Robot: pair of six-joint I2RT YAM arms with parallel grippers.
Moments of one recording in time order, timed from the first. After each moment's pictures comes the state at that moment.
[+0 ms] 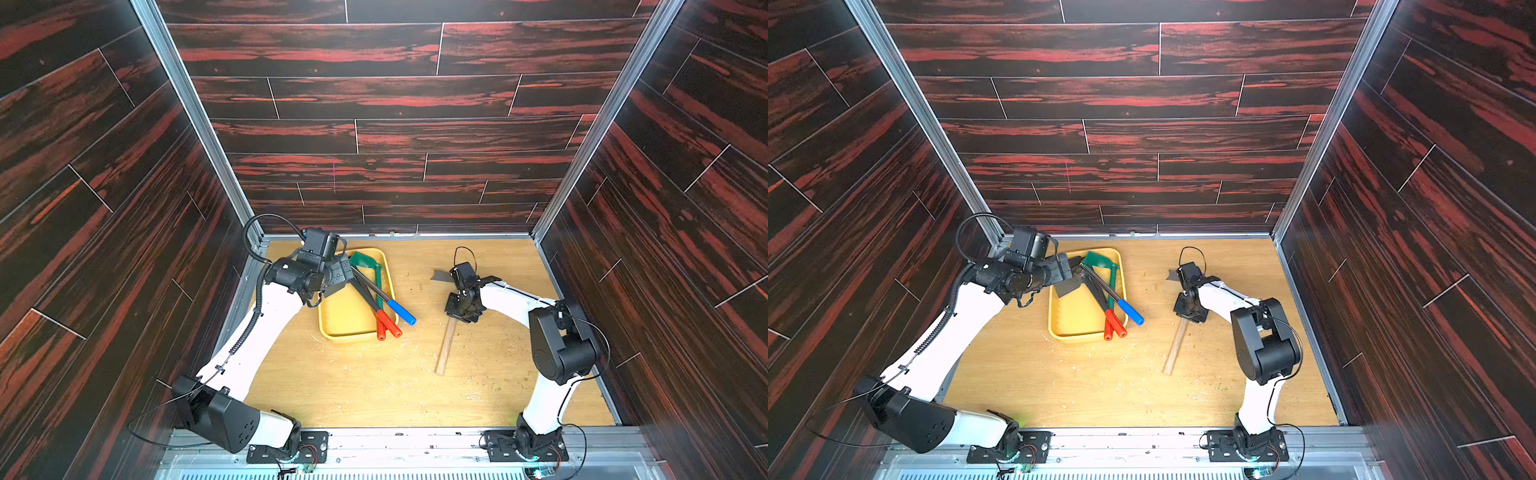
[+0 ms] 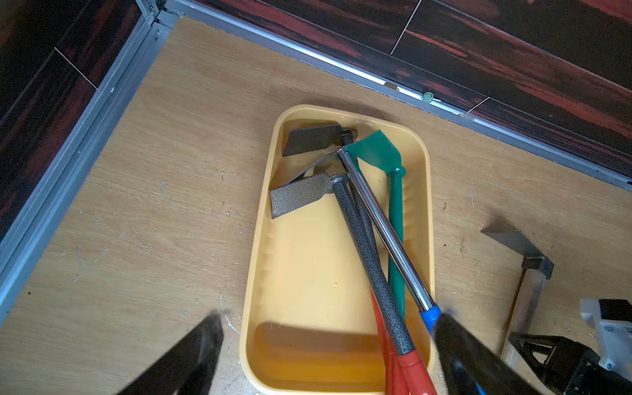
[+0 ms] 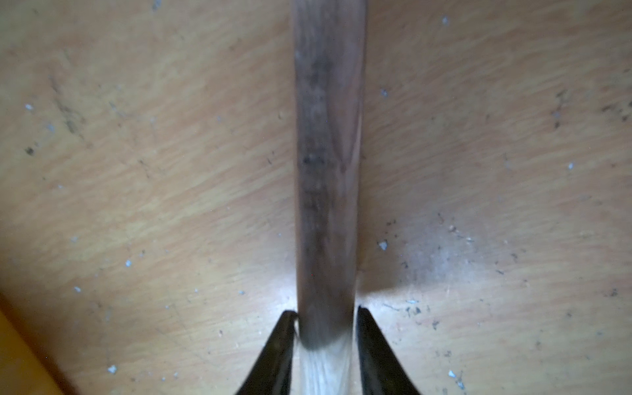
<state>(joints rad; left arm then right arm) -0.38 1.43 1.52 -0.94 -0.25 -0.61 0.39 1.86 1.21 -0.64 0.02 0.70</state>
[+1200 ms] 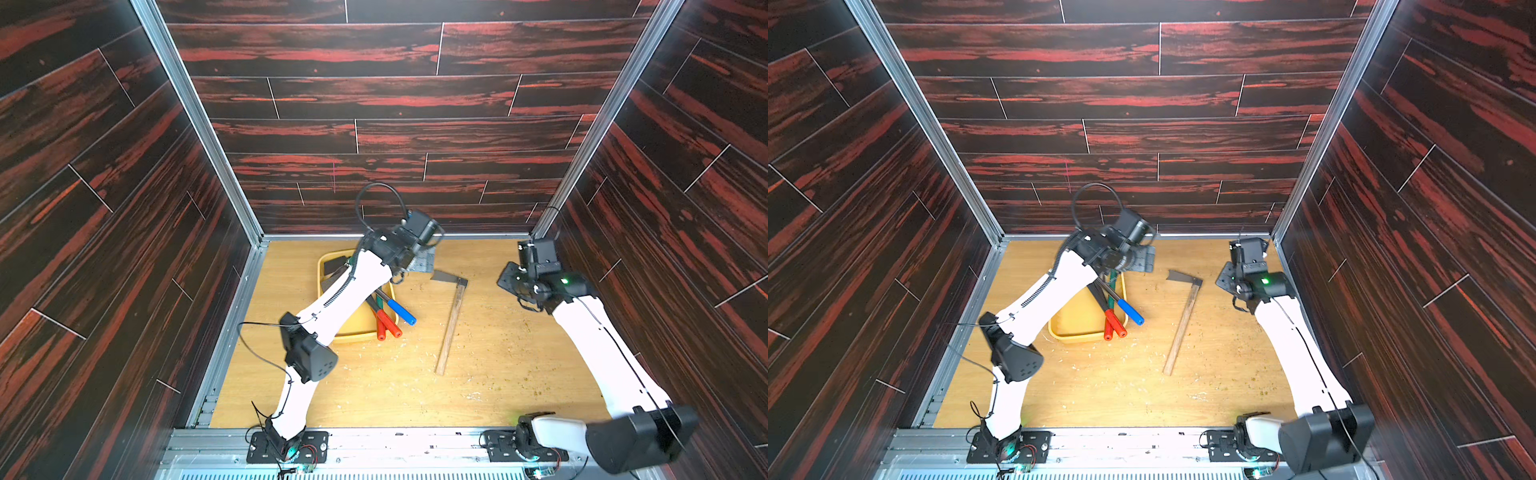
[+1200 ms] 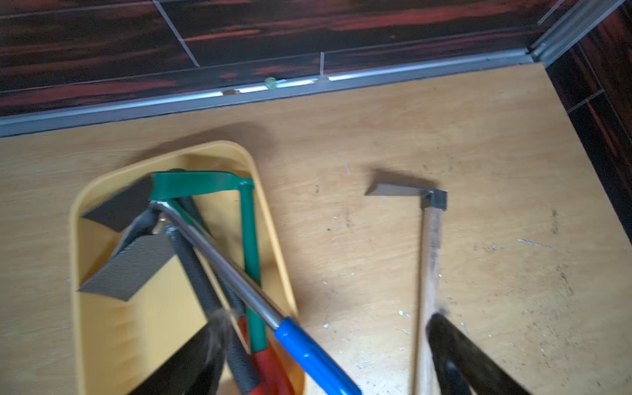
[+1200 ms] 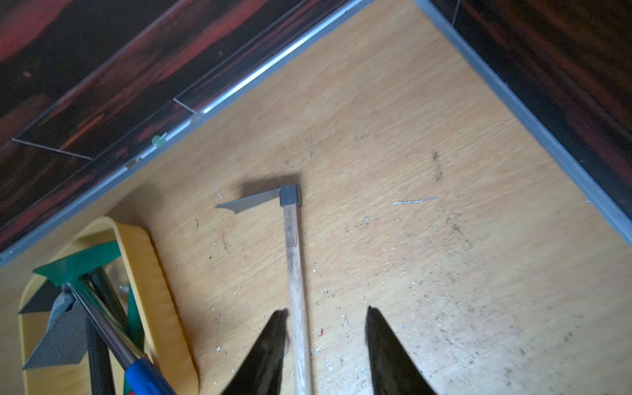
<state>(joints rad) -0.78 2.12 2.40 -1.18 -0.32 -0.49 0.21 1.27 1.33 -0.90 0.21 0.64</state>
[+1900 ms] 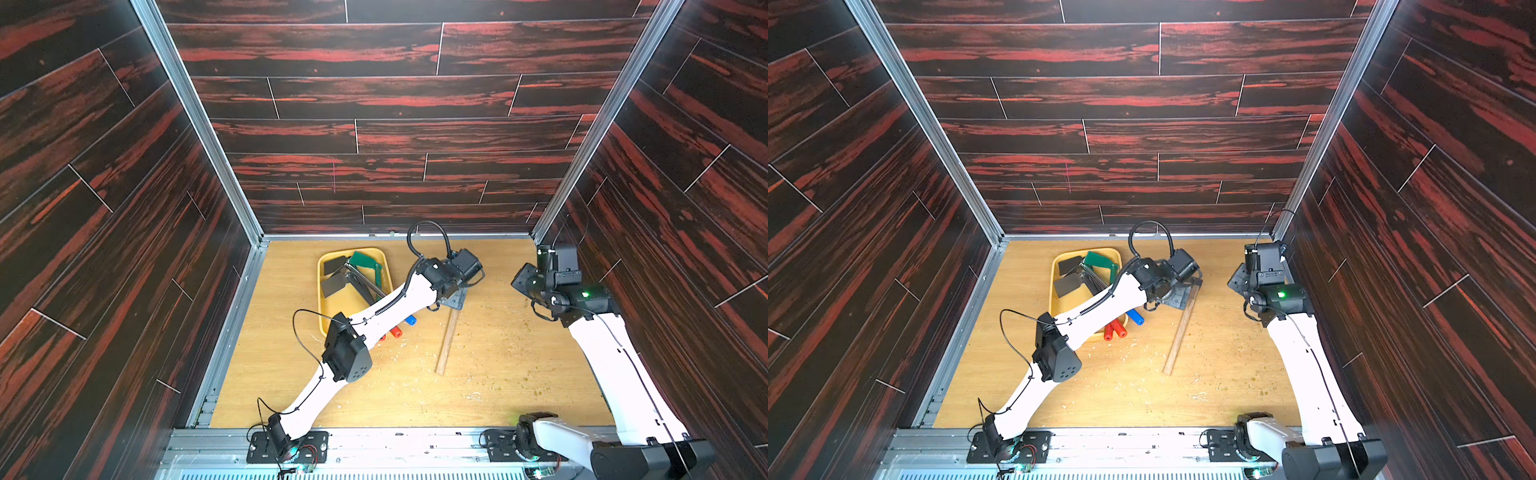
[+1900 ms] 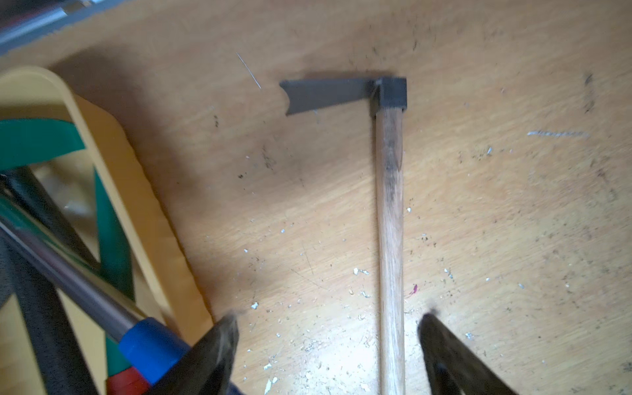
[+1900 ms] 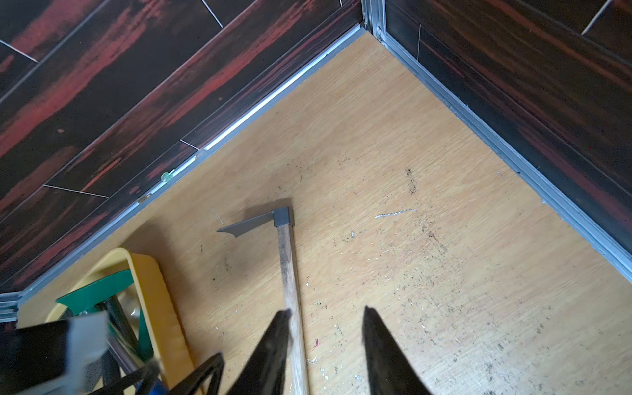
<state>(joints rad) -0.92 2.39 2.49 -1.21 -0.27 -0.50 0.16 1.18 1.31 -0.90 0.23 0.65</state>
